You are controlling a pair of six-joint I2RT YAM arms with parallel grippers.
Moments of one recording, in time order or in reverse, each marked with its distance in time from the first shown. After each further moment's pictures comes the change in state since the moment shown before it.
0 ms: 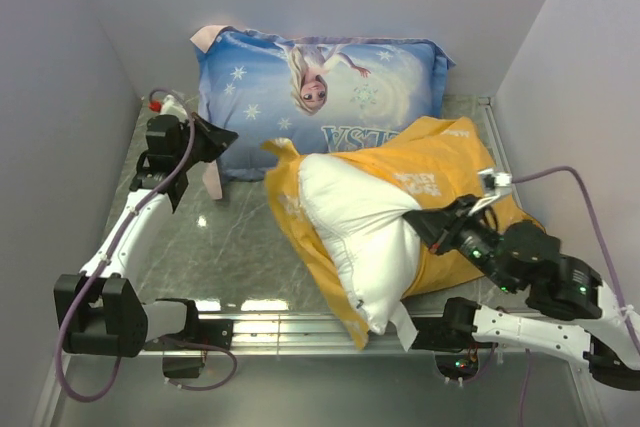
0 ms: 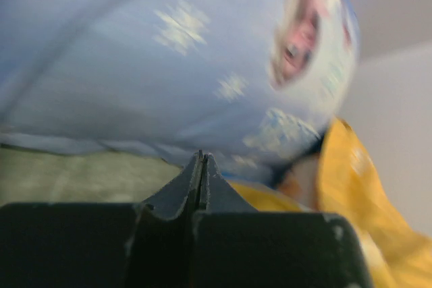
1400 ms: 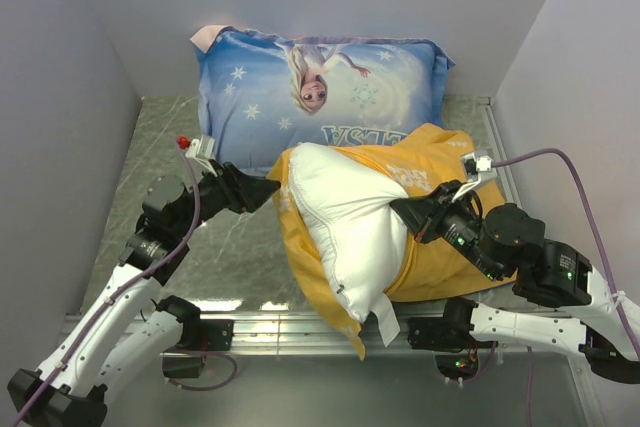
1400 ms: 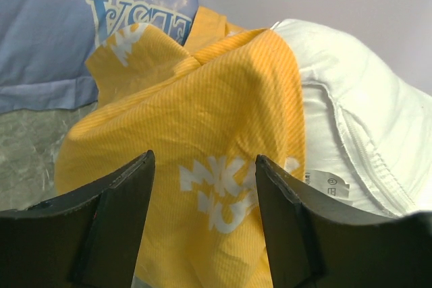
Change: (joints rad) left arm -0.332 -0.509 -0.247 -0.003 0.044 0.105; right arm 0.000 0.157 0.130 0.010 0.011 -0.066
